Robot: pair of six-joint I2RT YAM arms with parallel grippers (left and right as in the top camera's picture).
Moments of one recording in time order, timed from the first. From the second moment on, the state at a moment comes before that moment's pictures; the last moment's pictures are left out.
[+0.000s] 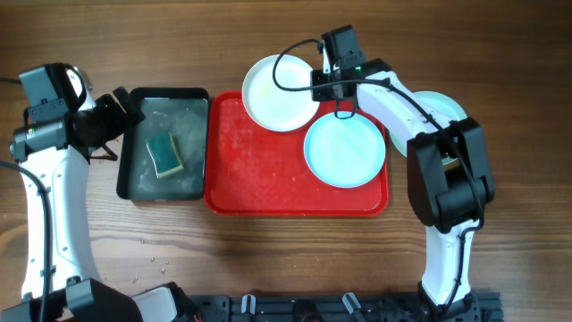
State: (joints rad) left arm 0.33 1.44 1.24 -0.81 0.12 -0.26; right arm 0.37 2.16 1.59 -0.47 -0.04 0.25
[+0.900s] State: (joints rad) left arm 0.33 1.44 1.24 -0.81 0.12 -0.26; right arm 0.37 2.17 1.56 -0.61 -0.35 0.28
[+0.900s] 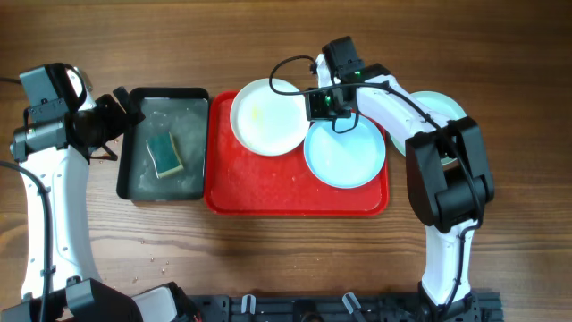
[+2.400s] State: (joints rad) left arm 0.33 1.44 1.24 -0.81 0.12 -0.26; right arm 0.57 2.14 1.61 -0.75 -0.01 0.42
